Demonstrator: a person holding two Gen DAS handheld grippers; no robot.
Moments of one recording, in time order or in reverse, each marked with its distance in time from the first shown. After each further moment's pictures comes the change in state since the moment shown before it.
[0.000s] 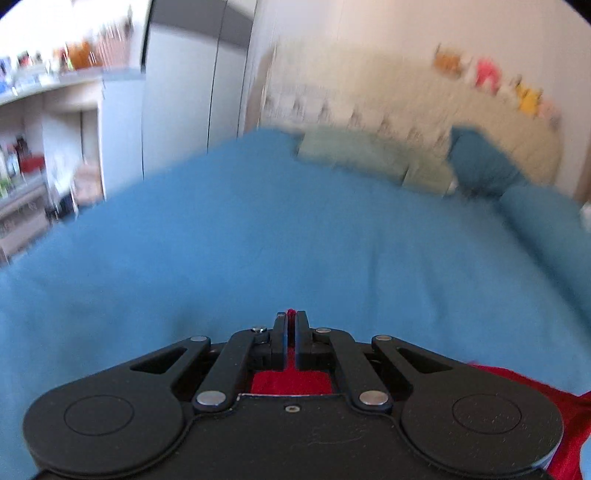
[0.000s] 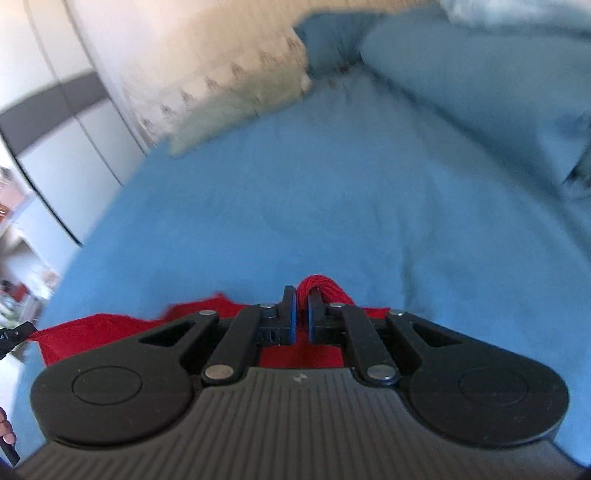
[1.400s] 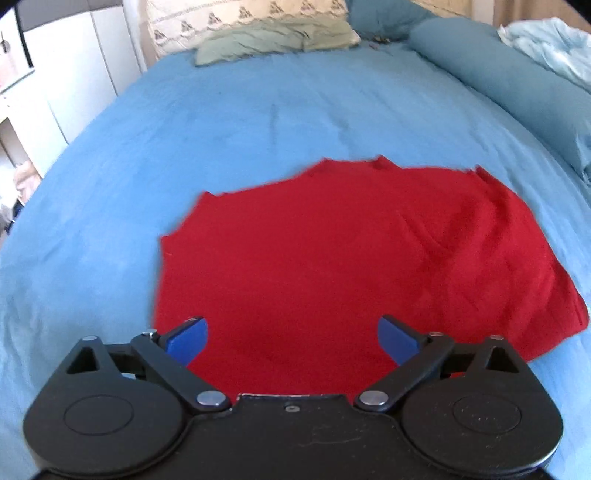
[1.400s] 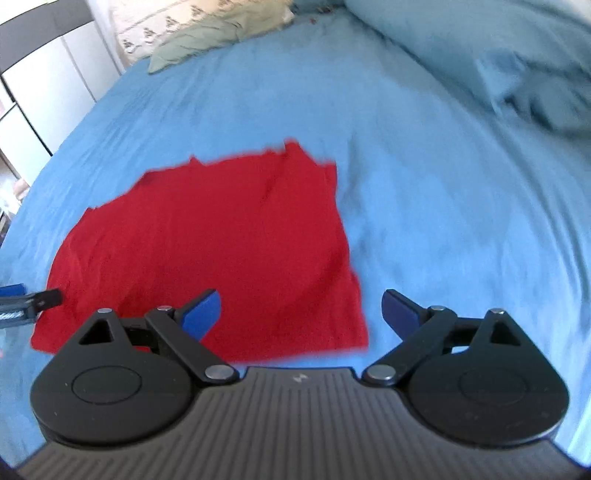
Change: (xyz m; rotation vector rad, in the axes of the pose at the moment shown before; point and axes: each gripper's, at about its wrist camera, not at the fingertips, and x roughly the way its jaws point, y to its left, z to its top) left arm -0.102 -0.067 -0.096 0.392 0.322 -0.085; right arm -0.110 -0.001 -0.111 -0.070 0.193 -0.140
